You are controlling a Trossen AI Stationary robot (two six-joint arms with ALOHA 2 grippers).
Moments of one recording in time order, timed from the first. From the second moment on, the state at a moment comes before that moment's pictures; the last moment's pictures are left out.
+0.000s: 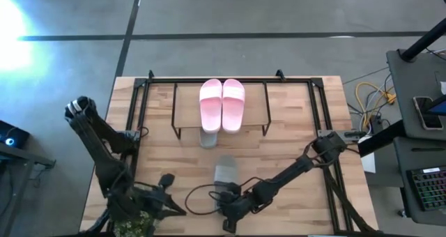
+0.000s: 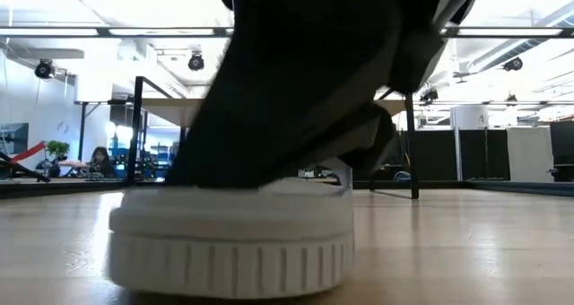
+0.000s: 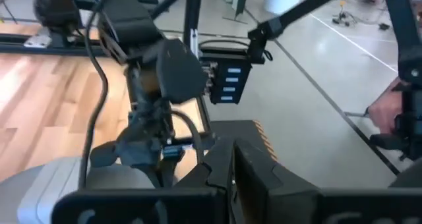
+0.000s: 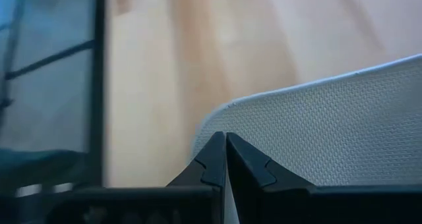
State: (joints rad) left arm -0.96 1.32 1.09 -0.14 -0.62 -0.48; right arm 0.56 2.23 1.53 -0.14 0.20 0.75
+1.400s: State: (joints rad) left arm -0.96 1.31 1.09 -0.17 -0.71 -0.54; right arm 0.68 2.12 1.59 -1.34 0.33 1.88
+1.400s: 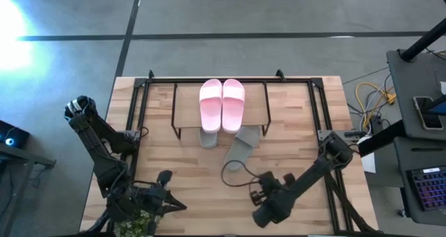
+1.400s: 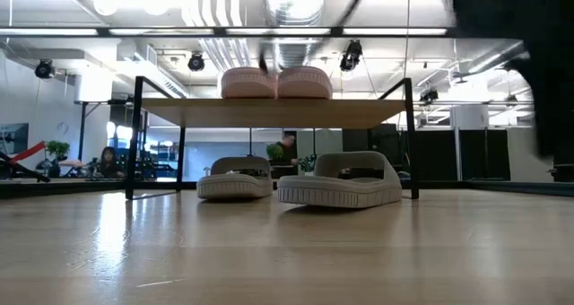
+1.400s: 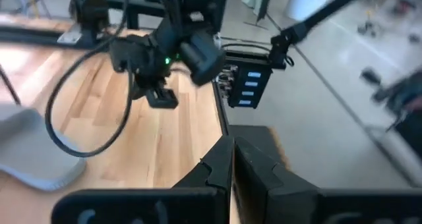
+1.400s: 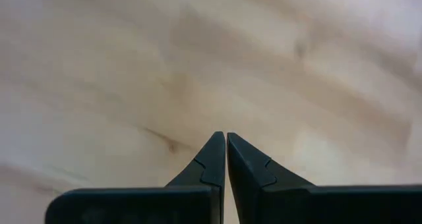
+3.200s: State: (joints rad) left arm -0.97 1.36 1.07 -0.21 -0.73 -0.75; right arm 0.44 1.85 1.18 -0.70 0.86 1.65
